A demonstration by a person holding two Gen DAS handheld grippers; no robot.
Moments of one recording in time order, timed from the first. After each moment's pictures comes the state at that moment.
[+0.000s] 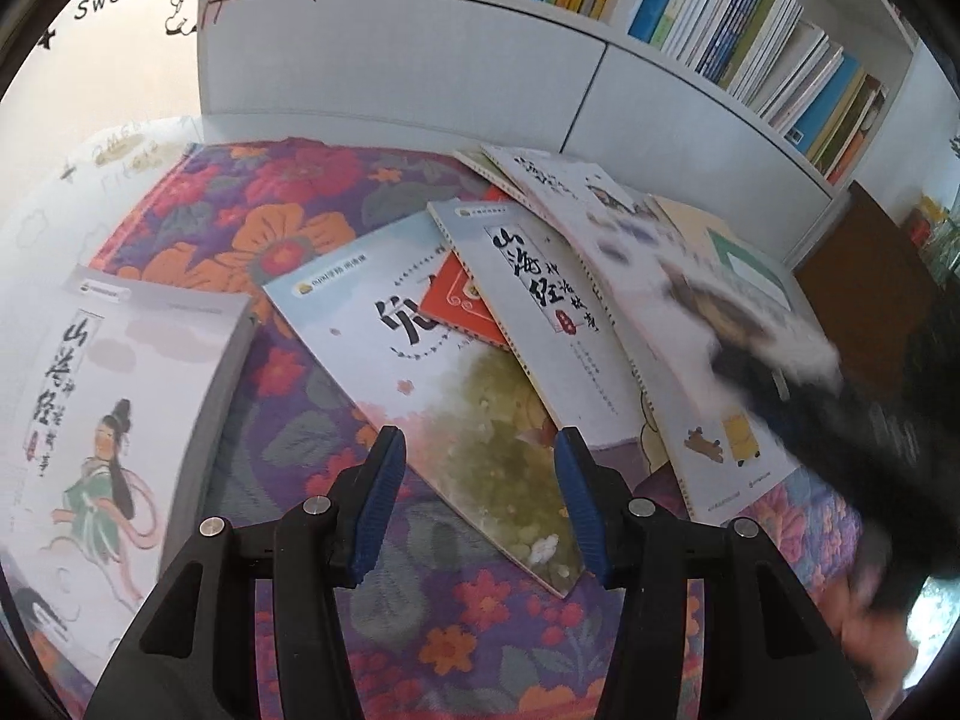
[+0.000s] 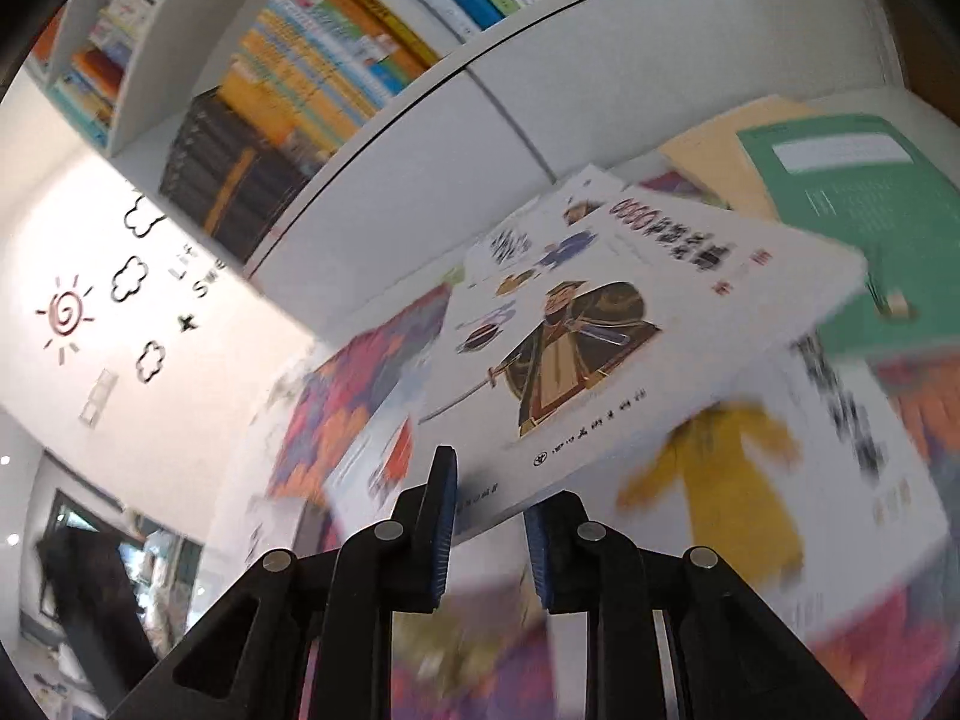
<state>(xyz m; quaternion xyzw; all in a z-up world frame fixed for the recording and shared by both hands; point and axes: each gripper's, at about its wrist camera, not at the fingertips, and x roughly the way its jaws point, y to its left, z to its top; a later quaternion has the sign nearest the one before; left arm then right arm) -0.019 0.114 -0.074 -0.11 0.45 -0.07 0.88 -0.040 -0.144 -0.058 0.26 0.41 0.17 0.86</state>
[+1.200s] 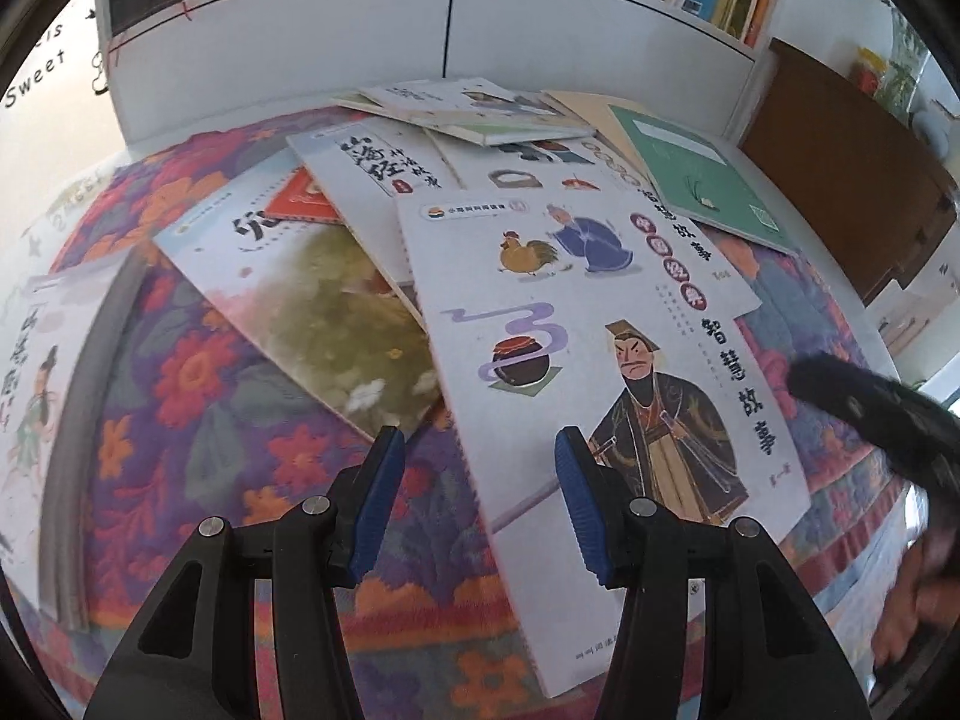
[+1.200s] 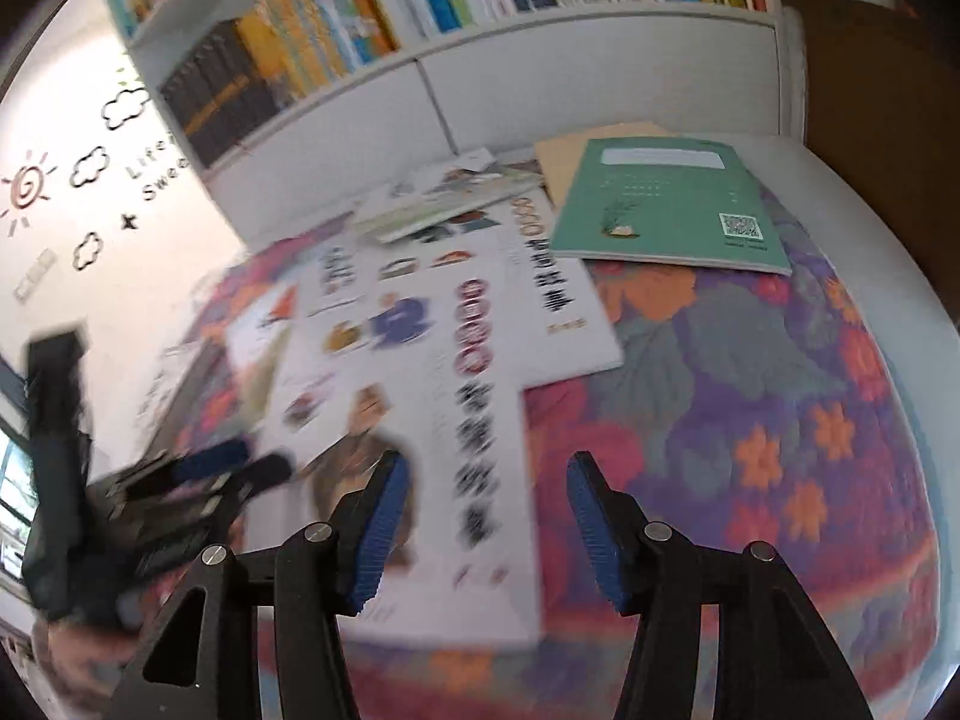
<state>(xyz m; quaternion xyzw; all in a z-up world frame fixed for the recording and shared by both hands) -0.075 0.024 -0.110 -0.01 0.47 -0.12 0.88 -0.141 -0.225 -0.065 0.10 0.44 0.10 0.89</state>
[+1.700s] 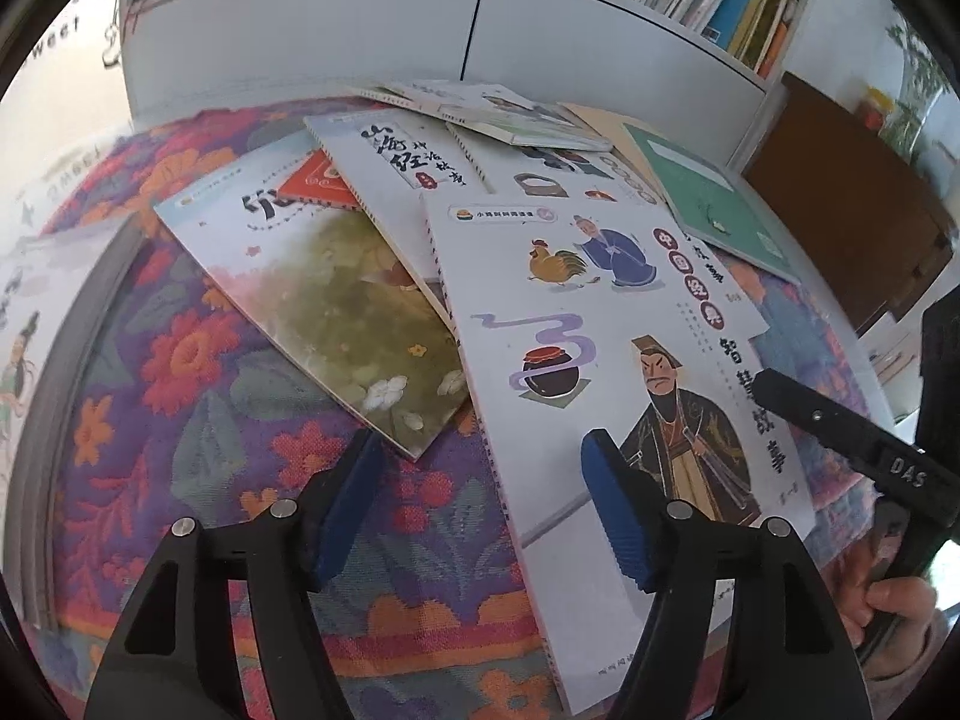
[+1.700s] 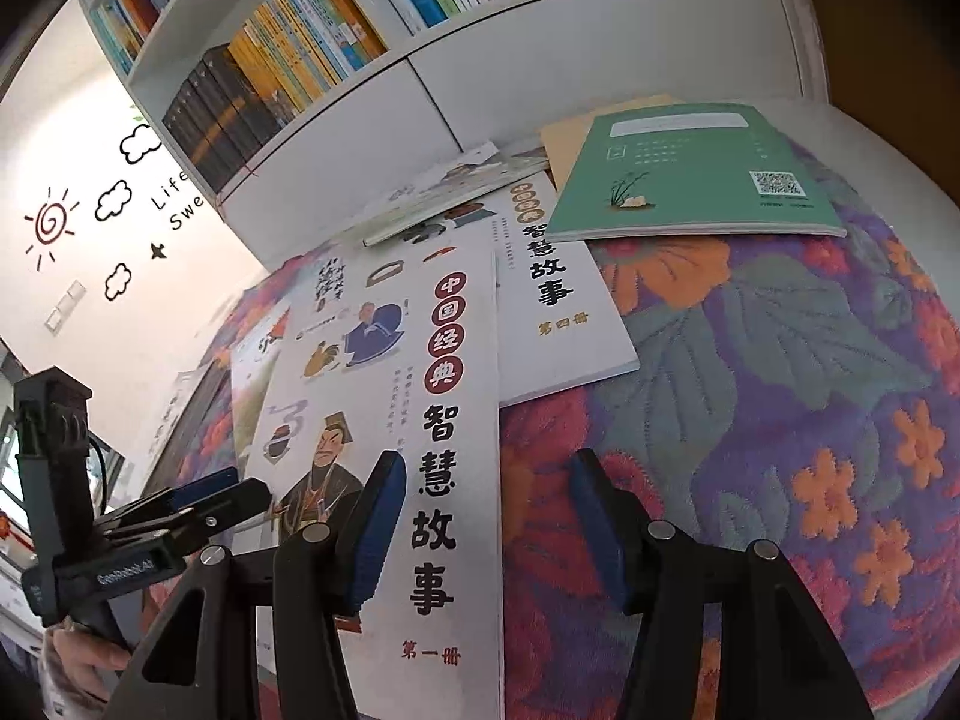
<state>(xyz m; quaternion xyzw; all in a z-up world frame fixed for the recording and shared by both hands) -0.072 0.037 -0.119 -0.04 0.46 -0.11 0.88 -0.123 -0.244 -0.101 0.16 0.42 0.15 0.88</state>
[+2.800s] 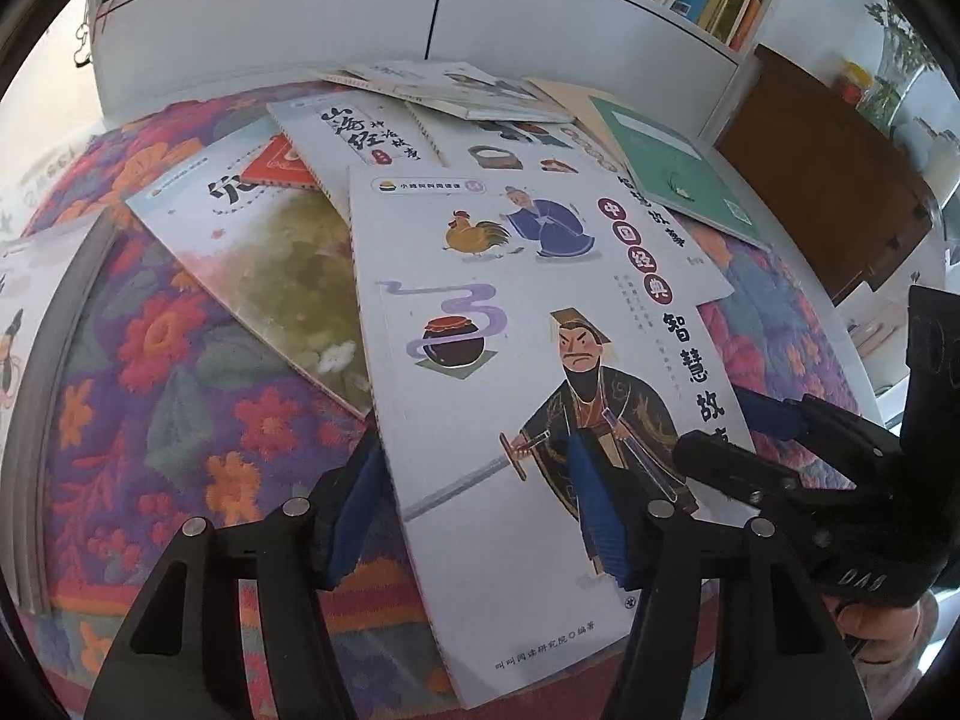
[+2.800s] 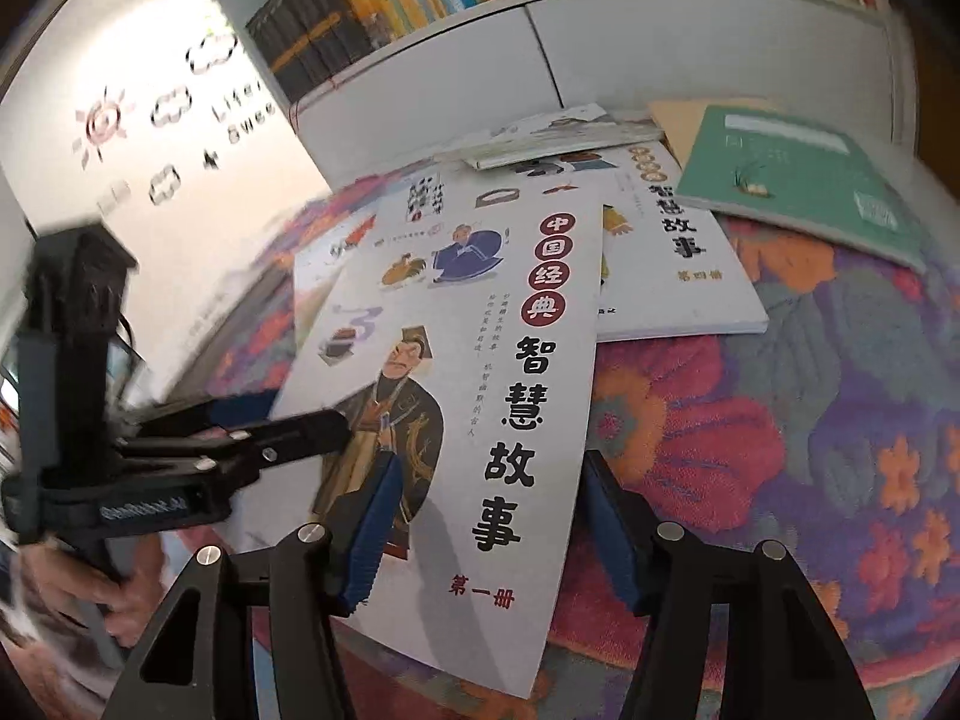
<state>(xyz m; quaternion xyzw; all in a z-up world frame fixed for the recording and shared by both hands) -0.080 0.028 -0.115 -0.04 0.48 -0.15 0.86 -0.138 -0.191 -0.100 0.06 0.44 0.22 0.87</state>
